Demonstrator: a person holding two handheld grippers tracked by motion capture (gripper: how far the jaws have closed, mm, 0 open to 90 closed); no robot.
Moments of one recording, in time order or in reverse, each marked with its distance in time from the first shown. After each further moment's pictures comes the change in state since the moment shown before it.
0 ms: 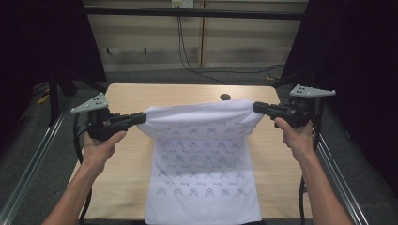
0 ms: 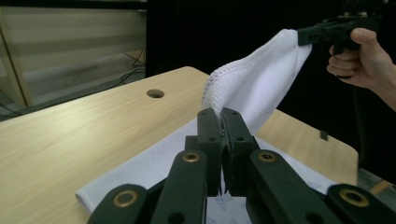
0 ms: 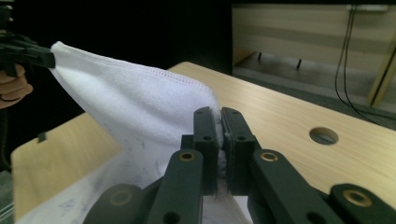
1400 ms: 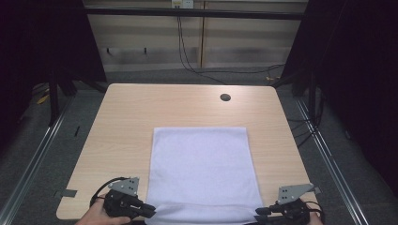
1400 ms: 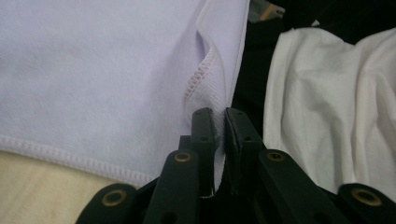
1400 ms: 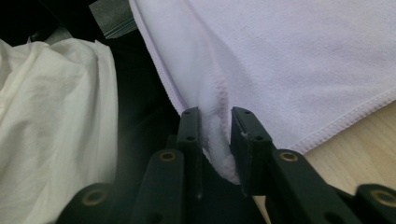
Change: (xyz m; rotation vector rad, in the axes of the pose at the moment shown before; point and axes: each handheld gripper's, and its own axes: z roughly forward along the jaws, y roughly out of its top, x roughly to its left) left arm -0.059 -0.170 0.016 0.601 -0.481 0.061; right arm 0.086 -0.207 -0.055 0.526 0.285 -0.075
